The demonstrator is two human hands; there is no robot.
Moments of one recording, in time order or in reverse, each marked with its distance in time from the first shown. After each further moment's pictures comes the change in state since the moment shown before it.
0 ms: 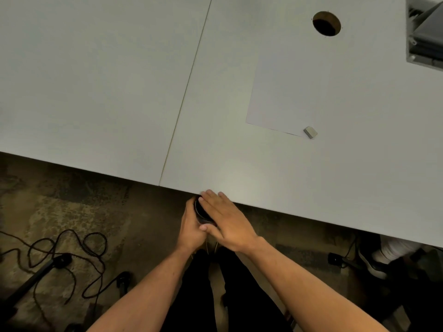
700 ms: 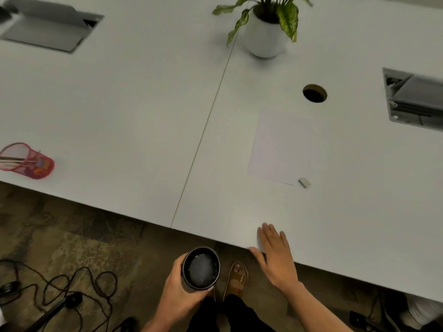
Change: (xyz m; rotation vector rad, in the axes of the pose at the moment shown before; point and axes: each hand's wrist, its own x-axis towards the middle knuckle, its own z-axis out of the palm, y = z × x) left_hand -0.083 0.030 -0.053 -0.055 0.073 0.120; right_hand -0.061 0.068 -0.047 -0.138 0.121 0.452
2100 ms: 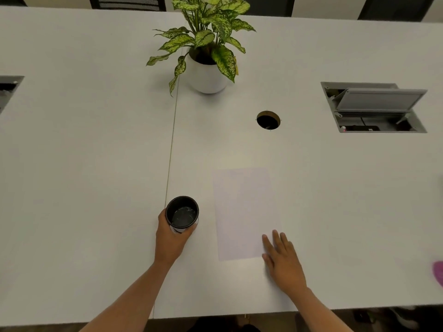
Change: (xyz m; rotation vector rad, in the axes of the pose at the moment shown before) left_hand 0.272 0.152 0.009 -0.011 0.084 0.212; right_hand 0.089 0.060 -0.046 0.003 -0.046 0.321
